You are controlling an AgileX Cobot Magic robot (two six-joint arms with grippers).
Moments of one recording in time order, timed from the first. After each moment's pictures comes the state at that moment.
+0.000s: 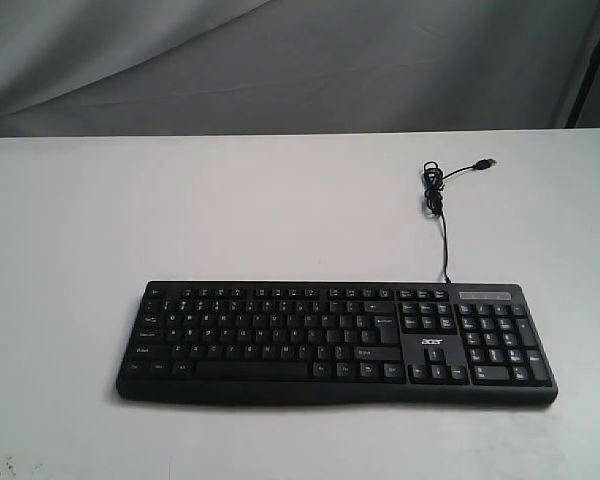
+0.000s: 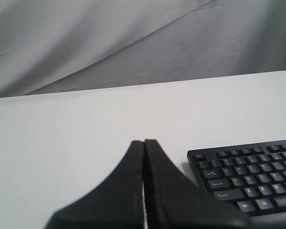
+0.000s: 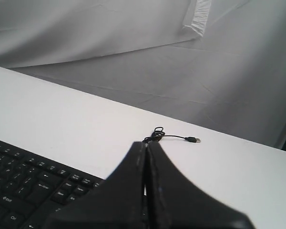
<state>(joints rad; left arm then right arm) -0.18 0.00 0.00 0.04 0.26 -0.02 0.25 0.15 0.00 -0.07 0.02 -0.13</state>
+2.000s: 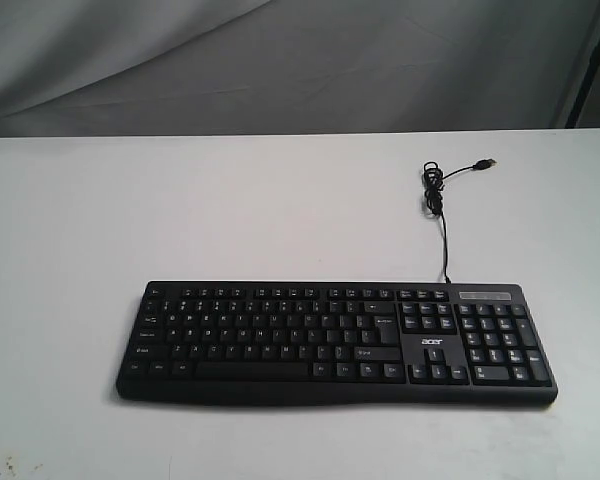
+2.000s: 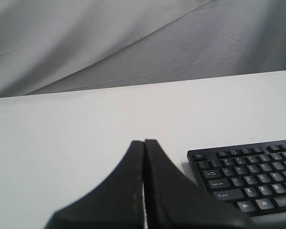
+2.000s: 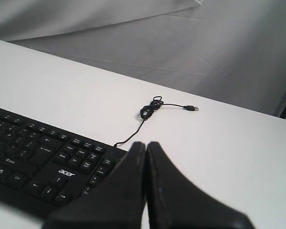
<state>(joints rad) -0.18 0.00 0.00 0.04 0.26 -0.02 0.24 0.01 0.00 -0.06 0.26 -0.12</state>
